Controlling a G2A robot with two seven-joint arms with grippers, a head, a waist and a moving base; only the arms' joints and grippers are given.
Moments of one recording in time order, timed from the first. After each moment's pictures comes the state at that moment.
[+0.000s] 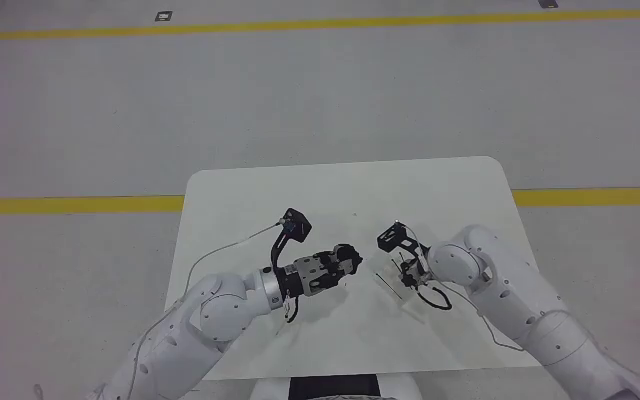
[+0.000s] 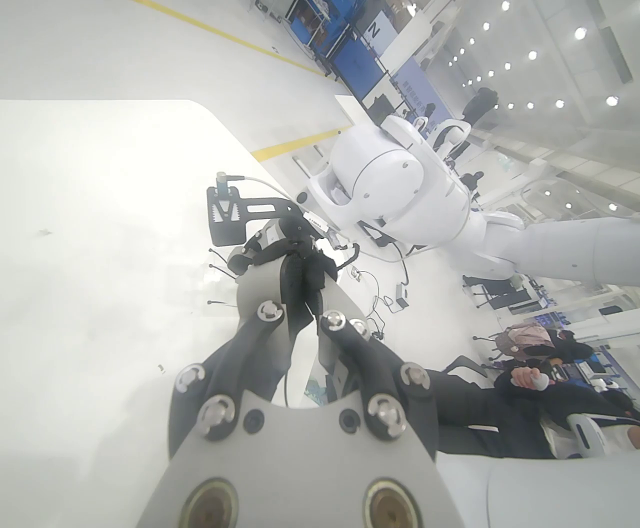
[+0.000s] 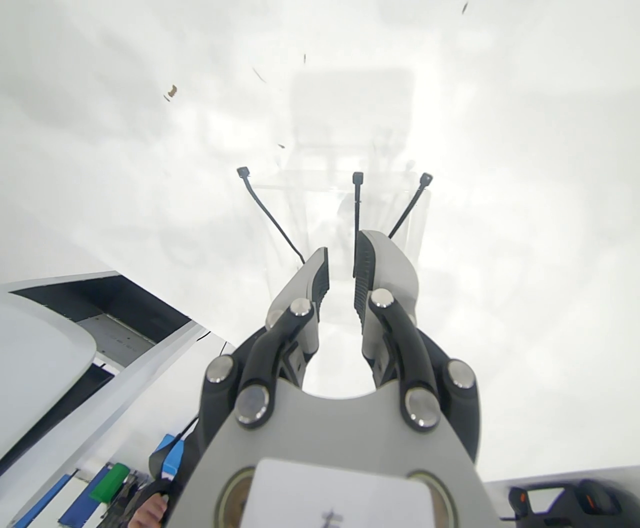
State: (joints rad) left arm 1.44 -0.99 -0.94 -1.93 0.37 -0.34 -0.39; right arm -1.18 -0.94 0.90 -1.67 -0.78 -0.11 1.30
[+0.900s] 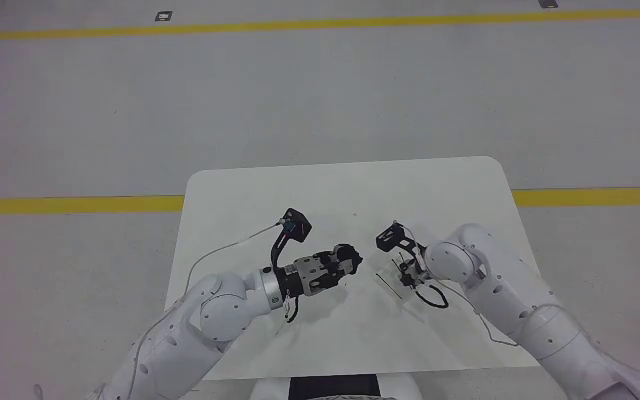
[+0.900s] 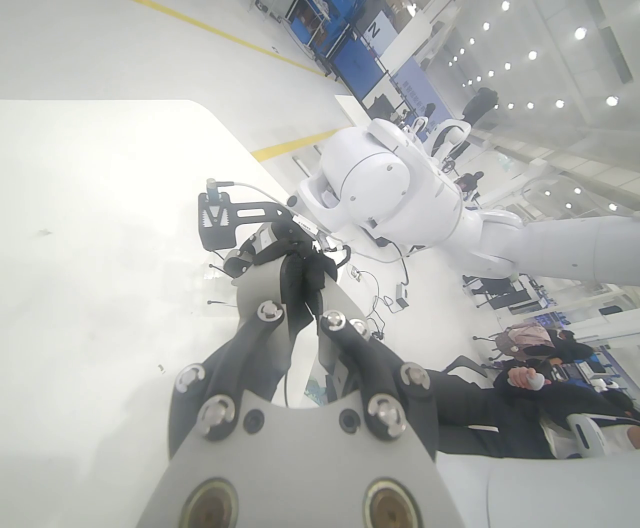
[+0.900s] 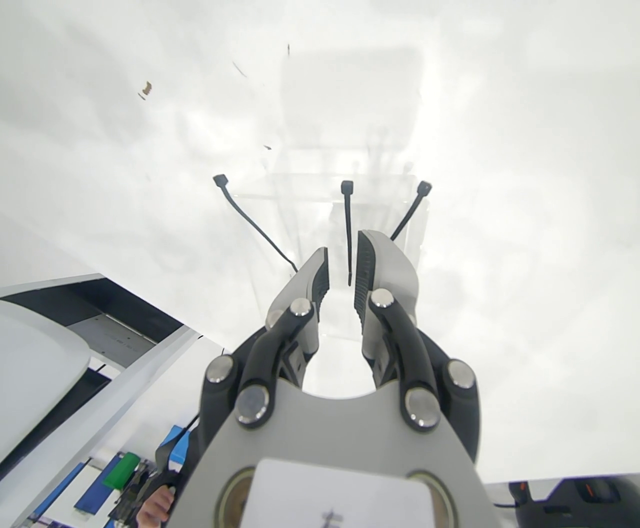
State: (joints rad) left arm 1.44 -0.99 -0.94 -1.93 0.37 -0.34 -0.39; right arm -1.15 -0.96 0.87 -1.60 -0.77 -0.12 1.29
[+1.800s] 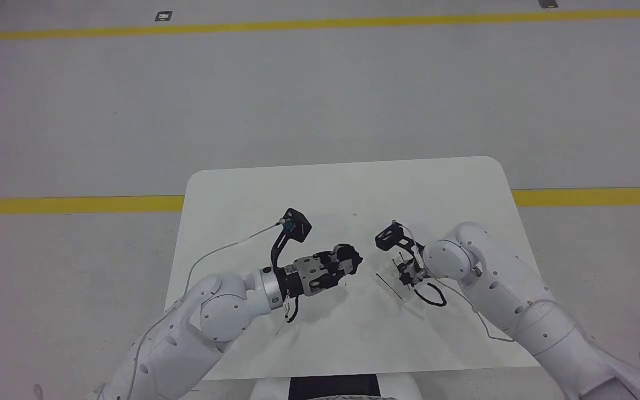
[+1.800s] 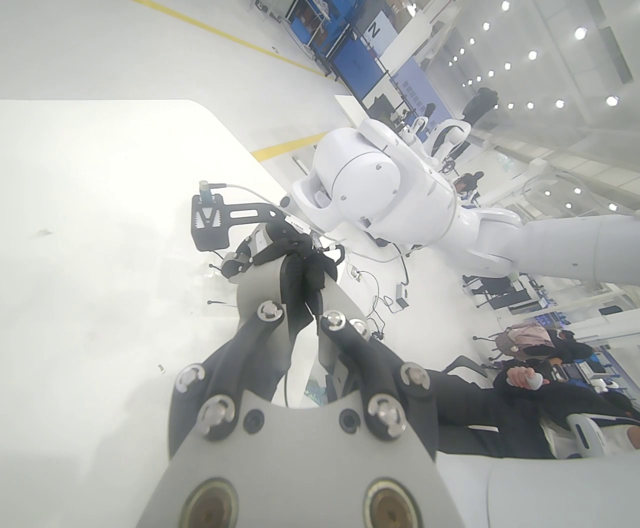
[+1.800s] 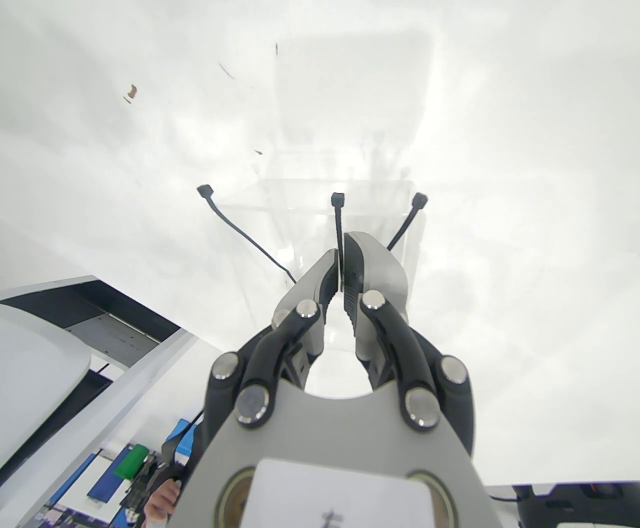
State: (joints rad) left arm 1.44 -0.99 -0.94 -1.93 0.37 -0.34 -0.39; right arm -1.12 -0.97 0.85 -1.55 -0.76 -0.12 1.29
